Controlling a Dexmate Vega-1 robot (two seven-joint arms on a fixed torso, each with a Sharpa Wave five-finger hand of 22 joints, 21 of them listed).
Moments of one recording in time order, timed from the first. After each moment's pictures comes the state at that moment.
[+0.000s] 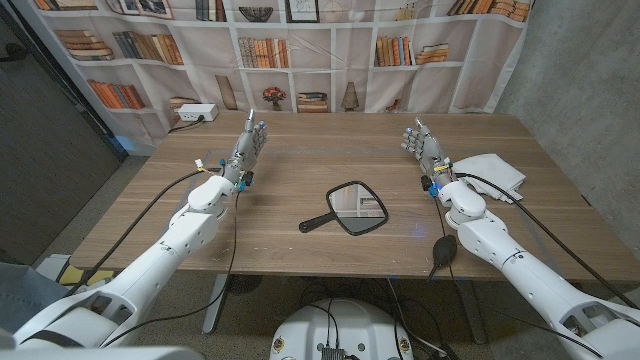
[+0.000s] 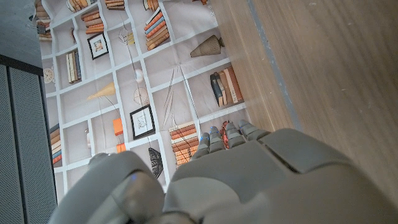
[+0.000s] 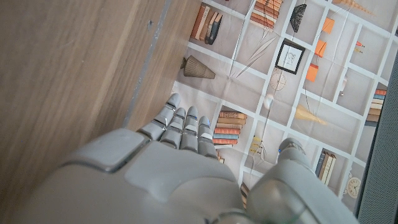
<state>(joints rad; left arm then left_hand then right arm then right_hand) 0.82 0.55 0.37 -1.31 -0.61 -0.28 -0.05 0.33 -0.02 -0.23 0.09 0.32 -0.02 0.04 0.23 0.18 0.03 0.00 0.22 0.18 -0.03 -0.01 0.20 0.17 -0.05 -0.03 0.21 0.17 -0.88 -0.52 -0.39 -1.38 0.56 0.28 -0.09 0.17 -0.07 0.33 -0.08 0.20 0.17 0.08 0.20 0.18 0.22 0.10 0.21 0.22 0.14 0.04 0.20 0.18 0.10 -0.04 0.57 0.17</state>
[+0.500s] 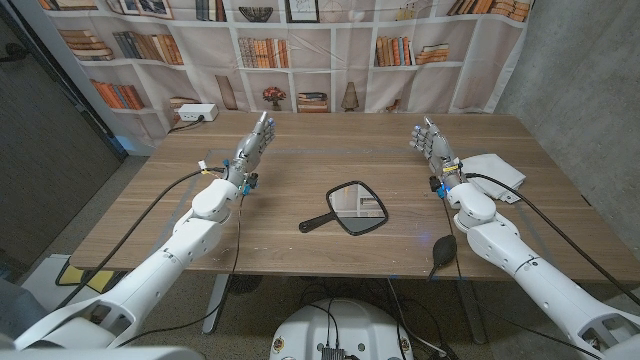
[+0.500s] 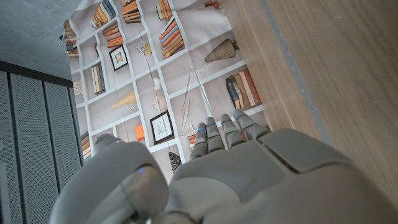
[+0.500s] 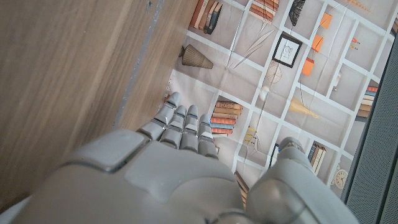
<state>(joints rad) 0.86 0.54 0.38 -1.35 -0.55 -0.40 -0.01 0.44 0.03 -0.21 0.05 0.31 0.10 0.02 0.24 0.18 0.14 -0.04 0.23 0.18 0.09 -0.04 0.21 0.17 0.07 -0.03 0.24 0.17 -0.92 -0.56 -0.36 -1.44 0.55 0.28 -0.11 0.18 -0.06 0.32 -0.08 0.20 0.19 0.08 0.20 0.18 0.23 0.10 0.21 0.21 0.15 0.04 0.20 0.18 0.11 -0.04 0.56 0.17</state>
